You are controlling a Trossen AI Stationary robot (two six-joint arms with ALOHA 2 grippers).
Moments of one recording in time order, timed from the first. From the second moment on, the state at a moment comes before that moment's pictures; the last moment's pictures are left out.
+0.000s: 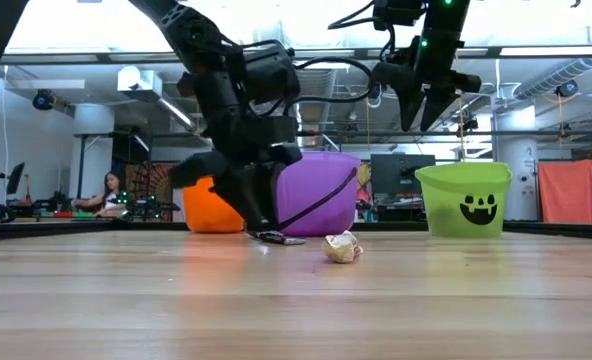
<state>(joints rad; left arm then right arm) 0.16 1.86 1.15 -0.45 0.03 0.79 -0.33 1.46 1.30 -1.05 0.42 0.70</state>
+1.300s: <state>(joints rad) 0.16 1.76 1.14 -0.37 0.24 0.49 -0.32 1.46 1.30 -1.03 0.42 0.63</state>
